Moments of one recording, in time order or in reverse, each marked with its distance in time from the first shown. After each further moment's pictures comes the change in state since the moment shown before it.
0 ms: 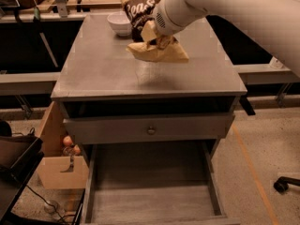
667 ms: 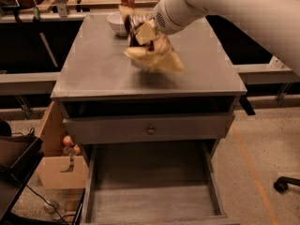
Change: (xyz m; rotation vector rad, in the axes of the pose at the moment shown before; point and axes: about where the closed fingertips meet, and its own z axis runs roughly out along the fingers) arm -0.001 0.003 0.000 -0.002 0.000 -0.003
